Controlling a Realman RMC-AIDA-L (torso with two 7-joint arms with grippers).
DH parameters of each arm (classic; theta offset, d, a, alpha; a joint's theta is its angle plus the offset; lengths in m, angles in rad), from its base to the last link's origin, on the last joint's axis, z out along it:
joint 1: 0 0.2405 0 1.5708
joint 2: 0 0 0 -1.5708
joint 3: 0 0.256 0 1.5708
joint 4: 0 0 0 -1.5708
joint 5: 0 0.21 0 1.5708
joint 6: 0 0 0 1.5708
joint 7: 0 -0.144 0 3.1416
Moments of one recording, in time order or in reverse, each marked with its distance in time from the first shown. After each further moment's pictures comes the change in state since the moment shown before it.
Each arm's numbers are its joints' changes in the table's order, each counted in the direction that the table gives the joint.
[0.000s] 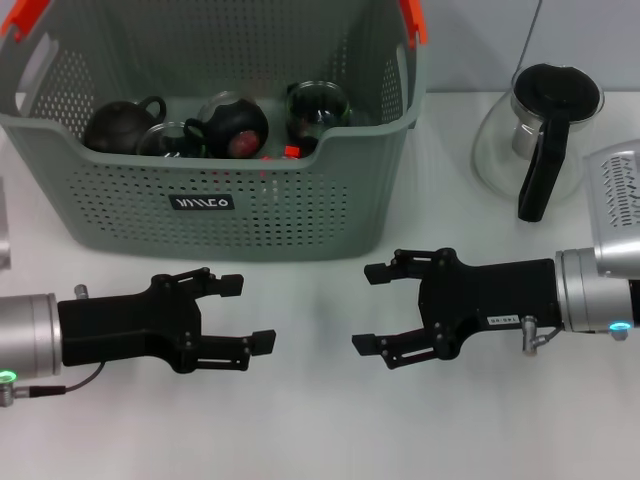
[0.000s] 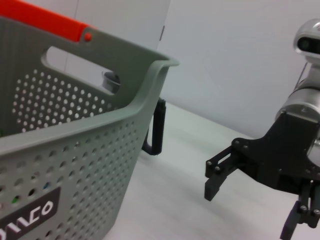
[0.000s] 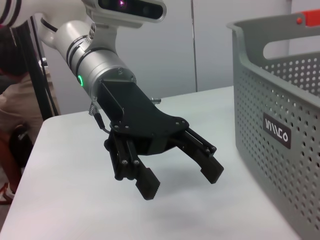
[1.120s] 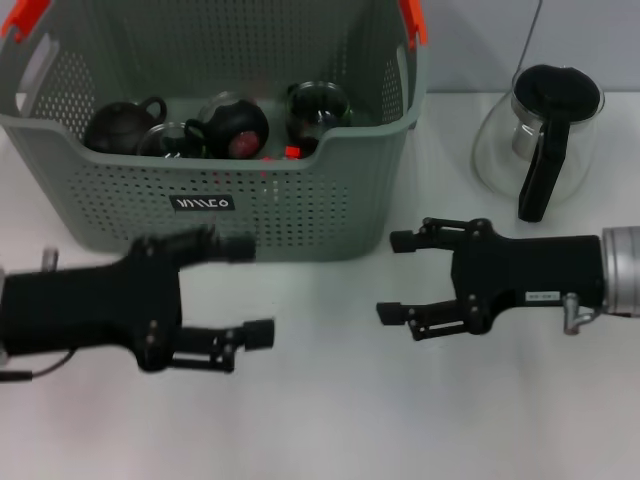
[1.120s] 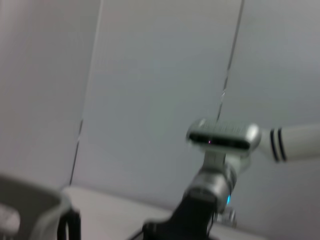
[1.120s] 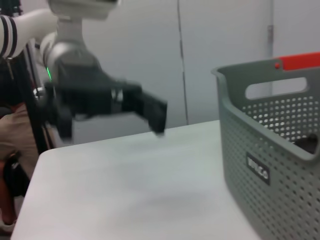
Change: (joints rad) left arm 0.067 0.021 0.013 -0.255 -0.200 -0.319 0.079; right arm -0.051 0.004 0.099 0.113 0.005 0.119 -0.039
